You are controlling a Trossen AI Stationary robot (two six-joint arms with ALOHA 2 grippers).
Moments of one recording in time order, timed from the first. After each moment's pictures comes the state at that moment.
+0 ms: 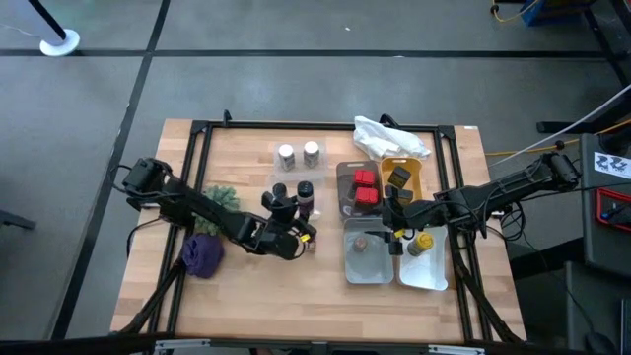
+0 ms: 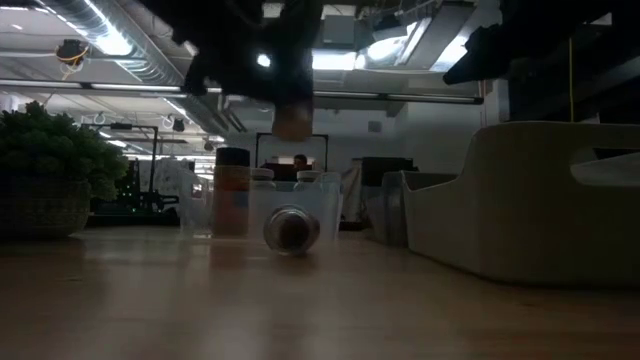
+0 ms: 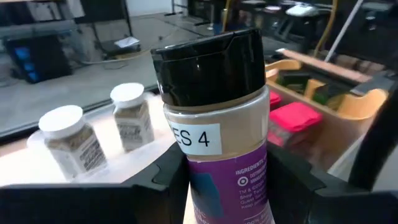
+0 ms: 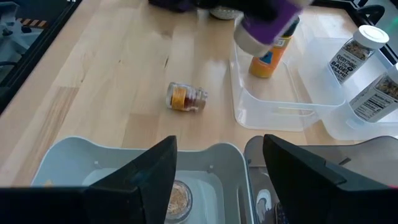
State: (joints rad) left arm -0.36 1.68 1.01 -0.04 -1.20 -0.73; right arm 0.31 1.07 0.72 -0.24 0.27 0.08
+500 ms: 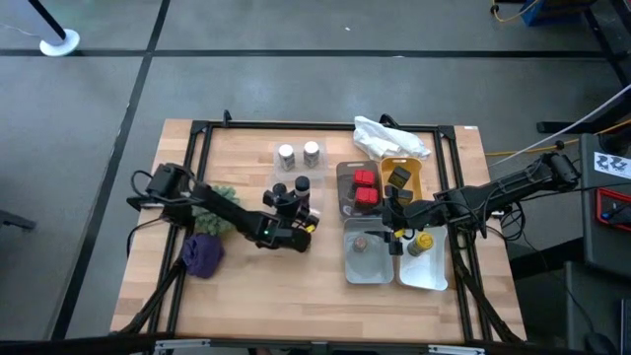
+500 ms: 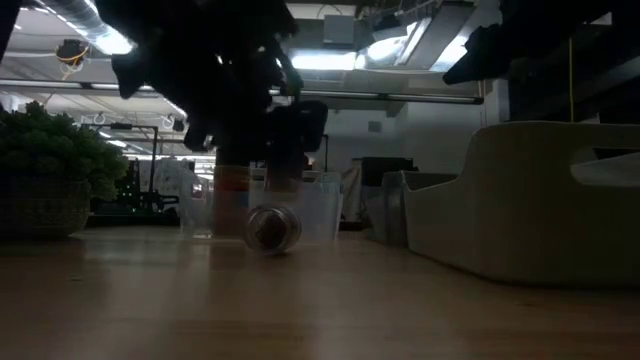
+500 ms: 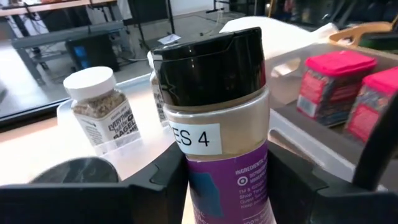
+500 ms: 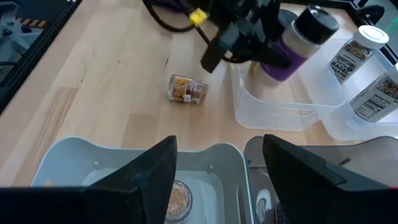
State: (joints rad) left arm -0.26 1.86 0.95 0.02 -1.26 -0.83; right arm 0.31 1.07 0.72 -0.23 0.27 0.08
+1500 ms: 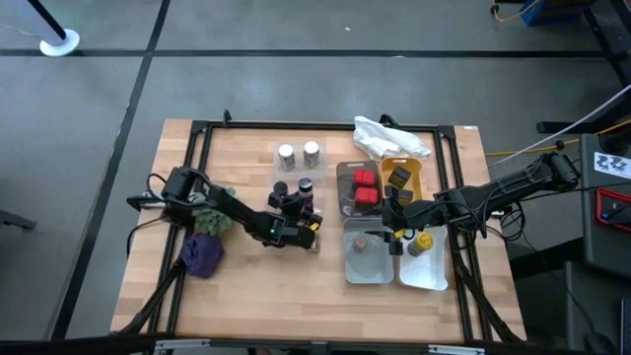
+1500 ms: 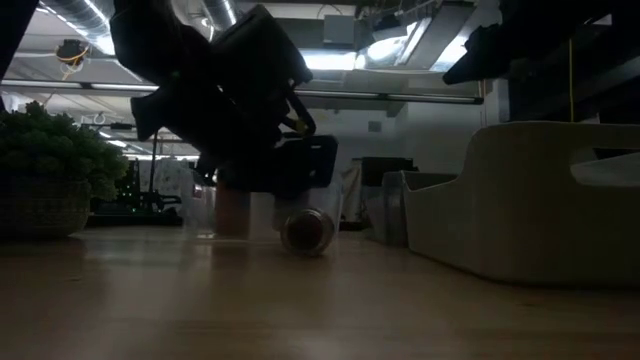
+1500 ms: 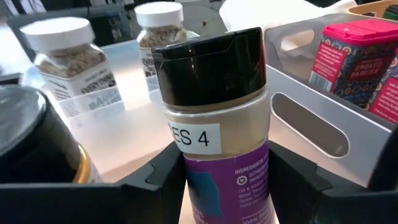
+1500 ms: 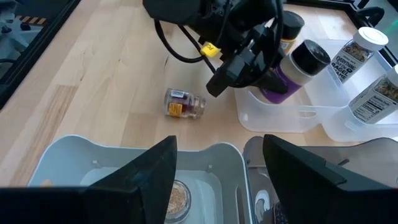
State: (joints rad) left arm -0.22 1.99 0.95 0.13 -1.21 -0.88; right arm 0.31 1.07 0.72 -0.24 0.27 0.07
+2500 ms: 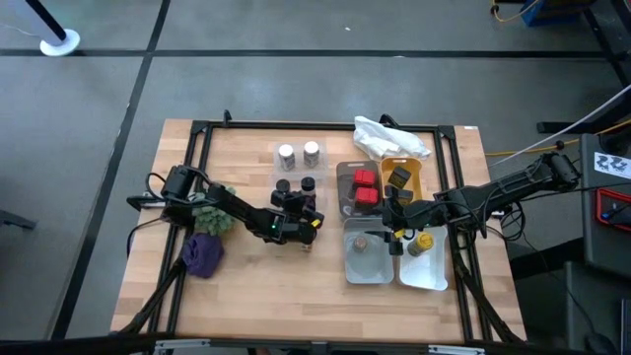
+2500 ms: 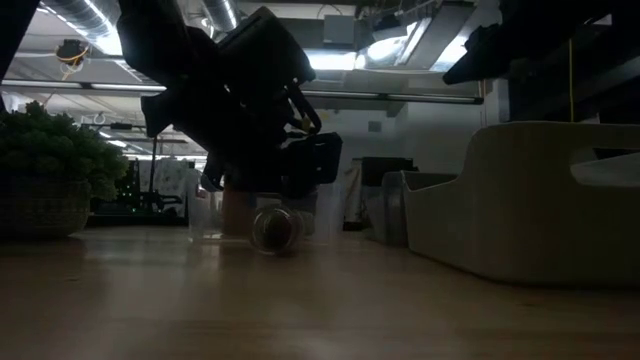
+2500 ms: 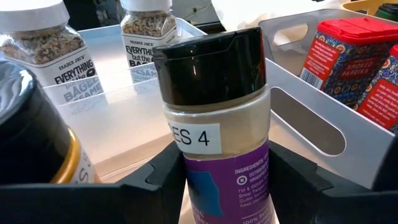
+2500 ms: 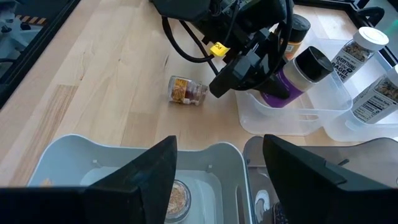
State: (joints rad) left arm -0.20 1.99 0.95 0.13 -1.10 -0.91; right arm 0.31 1.07 0.72 -0.24 0.27 0.07
